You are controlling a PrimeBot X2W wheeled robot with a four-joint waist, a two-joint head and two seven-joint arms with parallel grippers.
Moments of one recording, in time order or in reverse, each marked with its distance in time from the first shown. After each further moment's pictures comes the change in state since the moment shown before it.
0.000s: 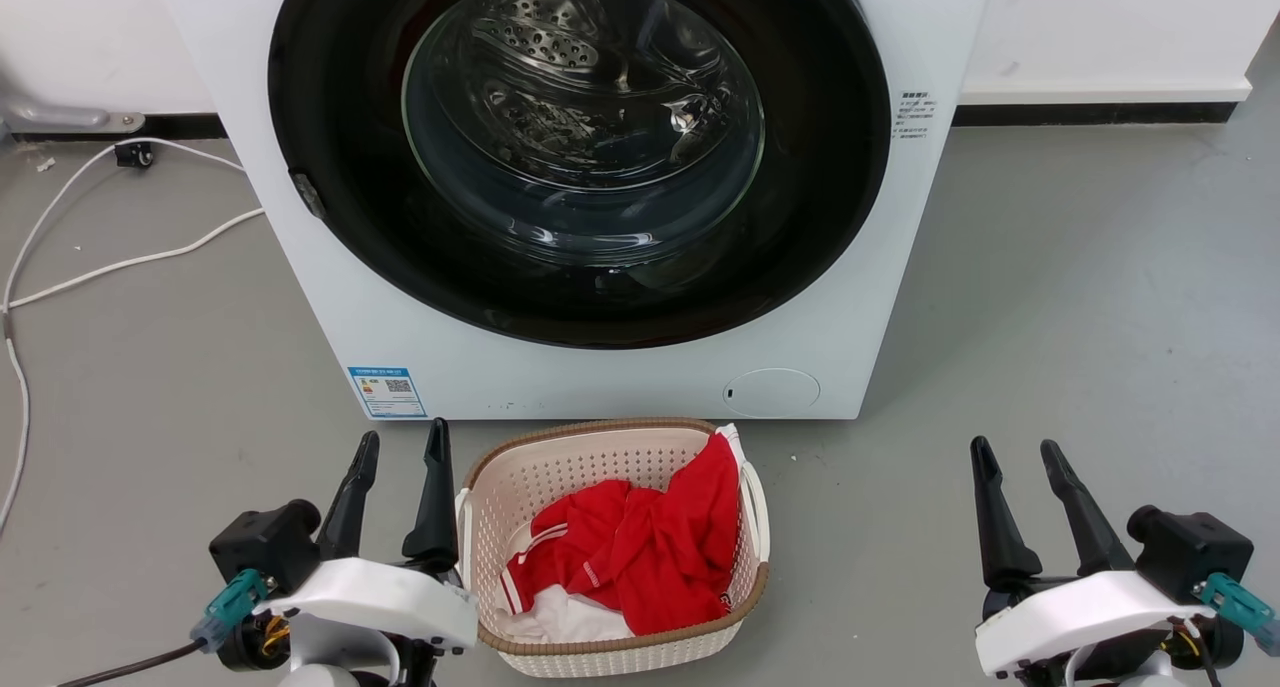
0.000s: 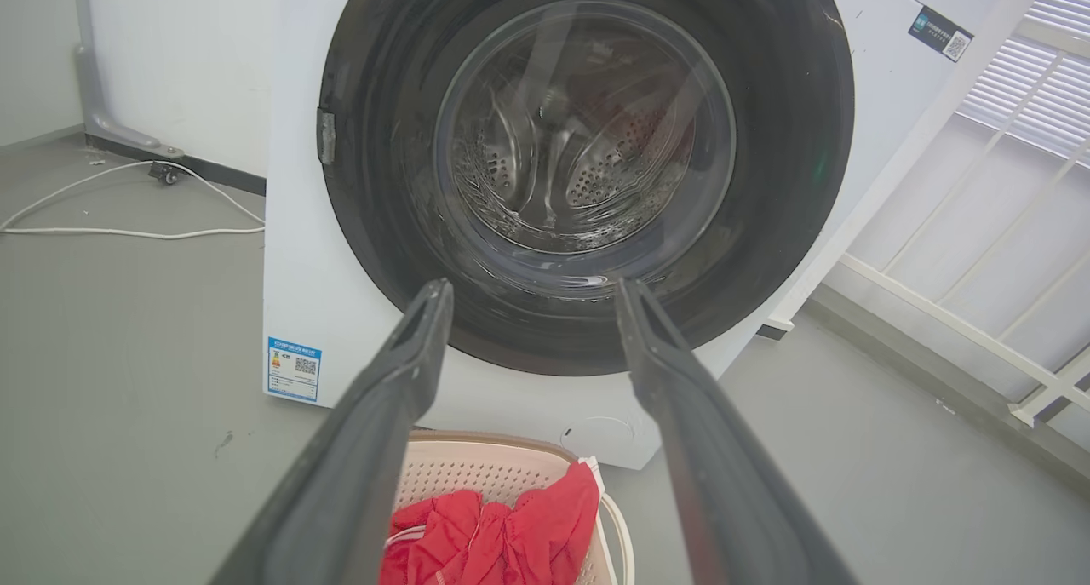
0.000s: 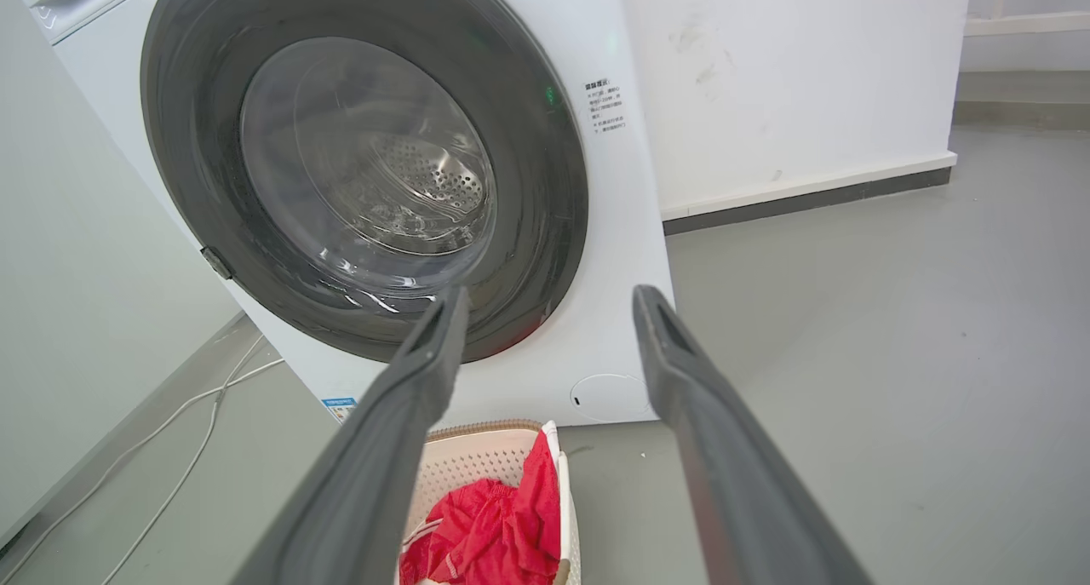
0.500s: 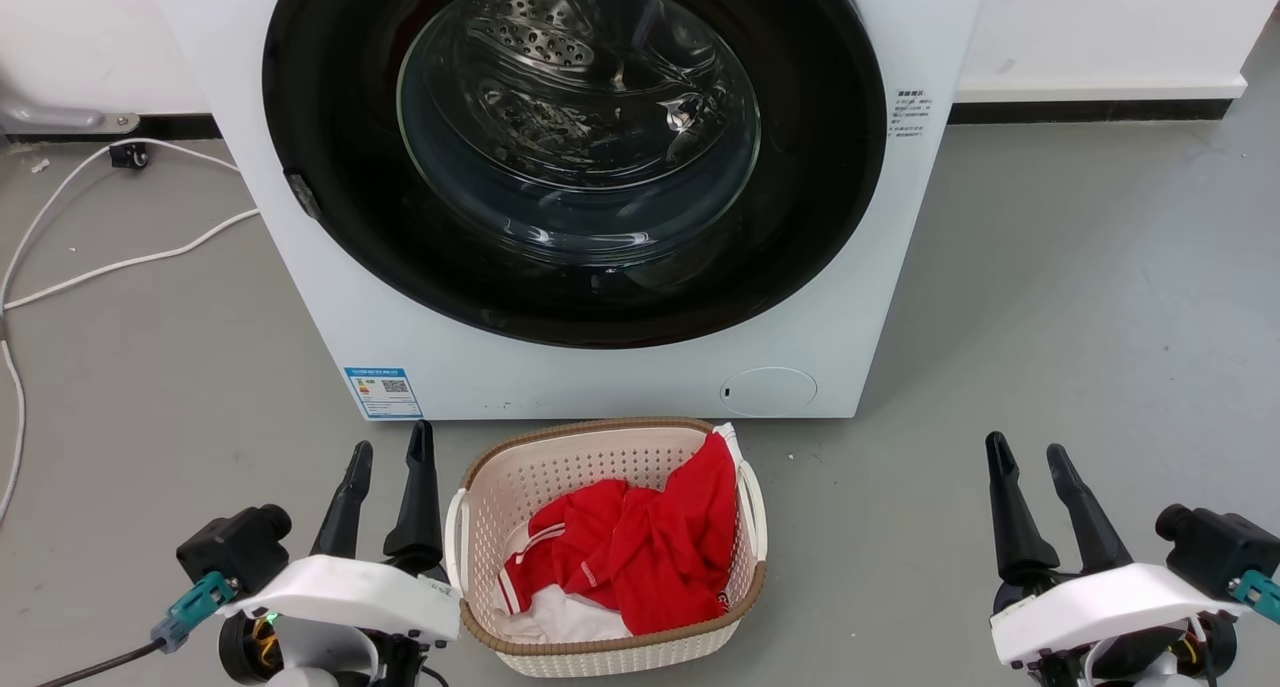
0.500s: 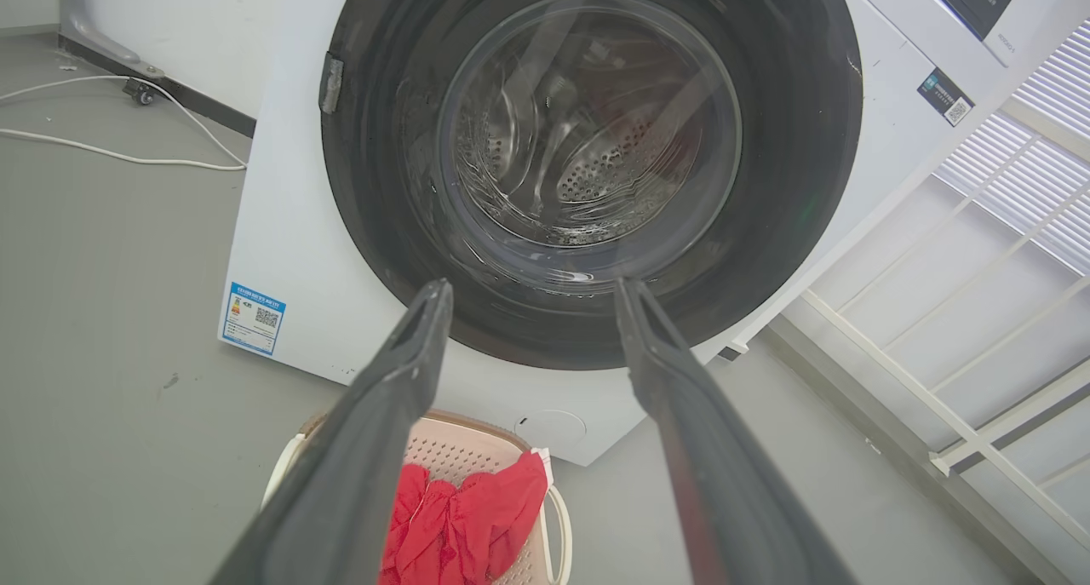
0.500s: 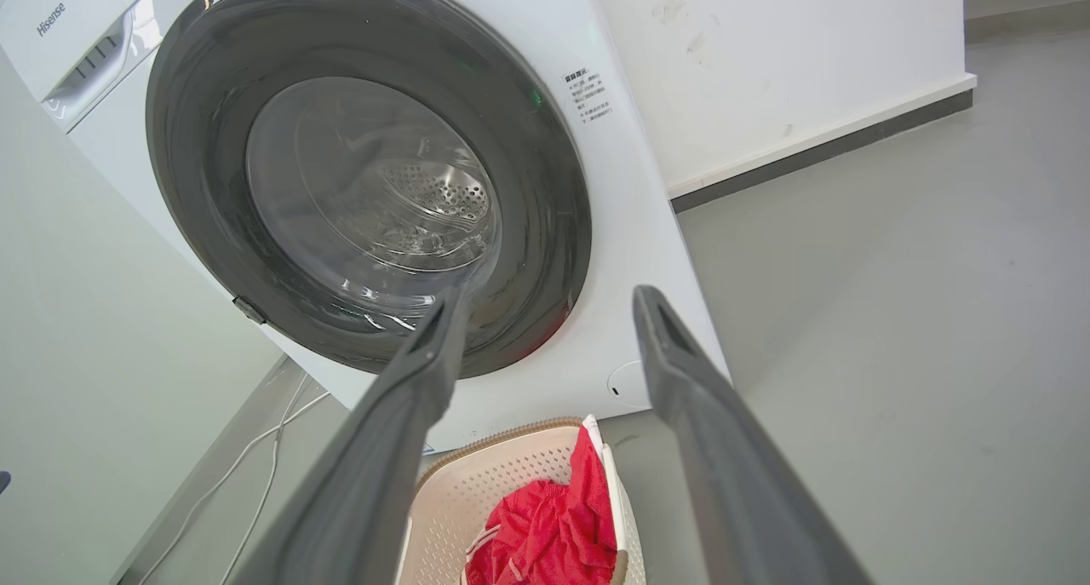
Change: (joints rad) left arm 0.000 -0.003 0.024 0.006 -0.171 -0.007 0.039; right arm 0.000 0.000 -0.015 -0.008 0.174 0.000 0.038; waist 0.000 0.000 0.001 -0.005
